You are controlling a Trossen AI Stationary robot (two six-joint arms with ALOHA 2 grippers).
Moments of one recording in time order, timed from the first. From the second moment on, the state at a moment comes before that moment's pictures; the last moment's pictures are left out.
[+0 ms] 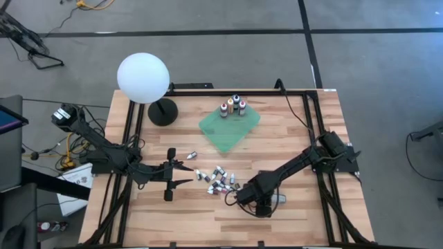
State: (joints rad) left arm -0.60 1.08 0.50 0.28 -0.59 -0.07; right arm 0.46 2.00 1.34 -1.01 -0.17 0.51
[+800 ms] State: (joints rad) left arm -0.60 1.08 0.50 0.28 -0.59 -0.07; right arm 0.43 1.76 1.49 -1.10 0.26 0.33
